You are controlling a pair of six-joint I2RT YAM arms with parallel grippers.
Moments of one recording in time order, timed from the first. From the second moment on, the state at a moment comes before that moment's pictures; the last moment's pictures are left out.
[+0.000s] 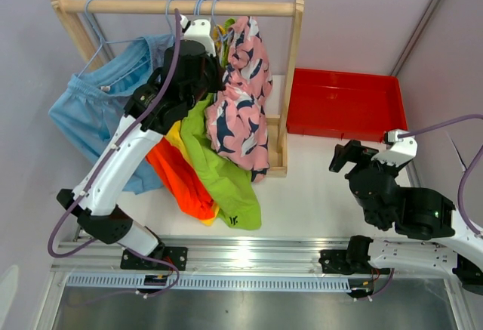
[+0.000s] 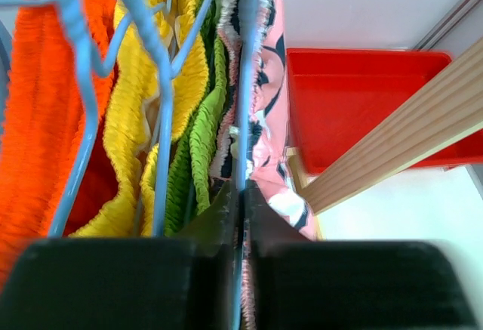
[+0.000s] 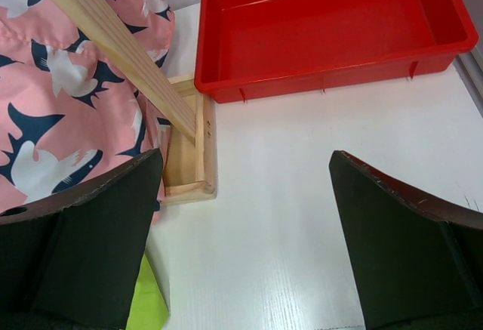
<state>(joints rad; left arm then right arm) -0.68 1.52 1.99 -0.77 -0.39 -0.29 1.23 0.72 1.18 -1.02 1.26 0.79</state>
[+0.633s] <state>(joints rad) -0.72 1.58 2.43 -1.00 -0.34 -0.20 1.21 0.72 1.16 -0.98 1.25 0.76</state>
